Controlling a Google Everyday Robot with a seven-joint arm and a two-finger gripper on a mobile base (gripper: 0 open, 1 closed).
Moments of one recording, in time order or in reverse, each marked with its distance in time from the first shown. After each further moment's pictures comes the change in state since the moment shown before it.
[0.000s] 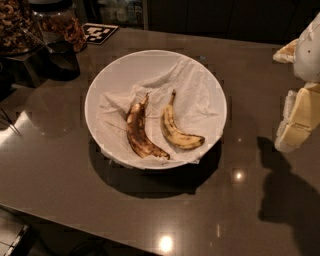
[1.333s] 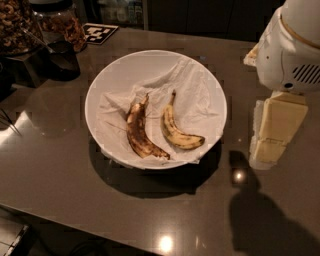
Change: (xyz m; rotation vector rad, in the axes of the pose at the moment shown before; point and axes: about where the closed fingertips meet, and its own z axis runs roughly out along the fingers) arm -0.052 0.047 -0.014 -0.022 0.078 -0.086
